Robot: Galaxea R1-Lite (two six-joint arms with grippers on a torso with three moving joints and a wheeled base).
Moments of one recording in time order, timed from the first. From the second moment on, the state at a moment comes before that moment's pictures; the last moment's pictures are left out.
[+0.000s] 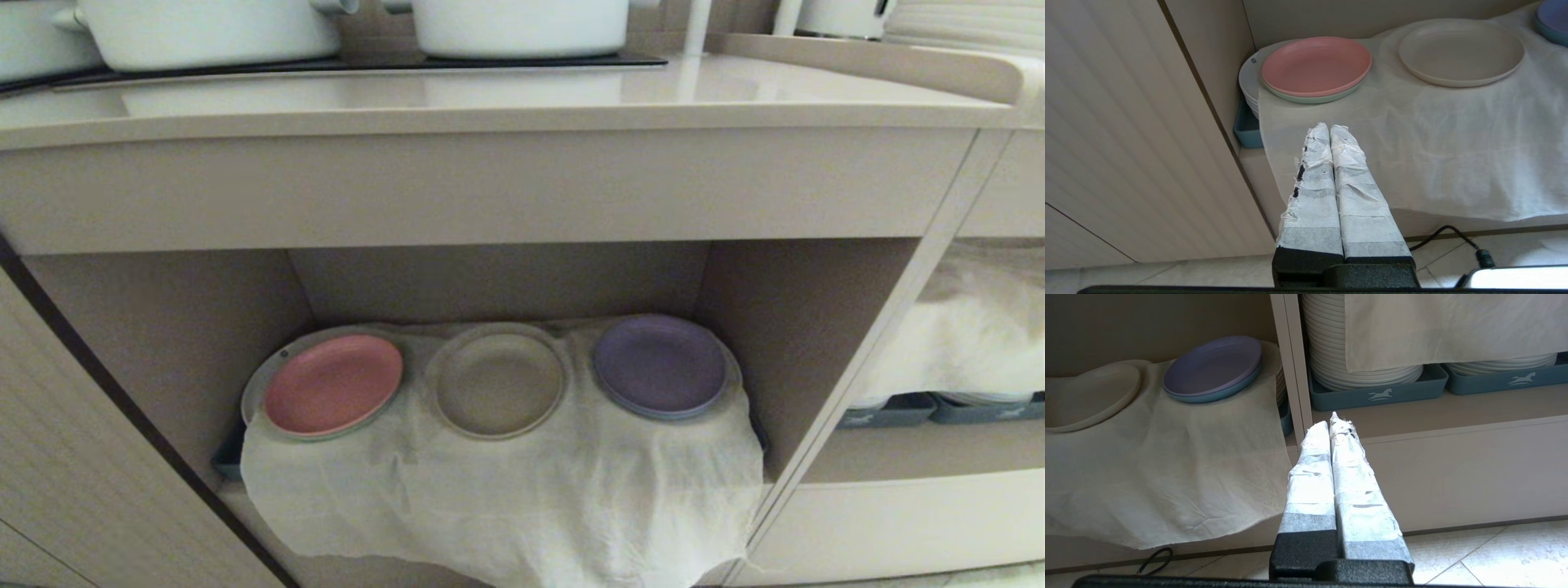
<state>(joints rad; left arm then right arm) 0.00 0.00 -0.01 0.03 -0.01 0.12 0.00 0.00 0.00 -0.01 -0.05 0.10</state>
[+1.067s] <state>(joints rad) 0.00 0.00 -0.19 0.18 -0.24 0.13 0.00 0.00 0.00 -0.01 -0.05 0.10</state>
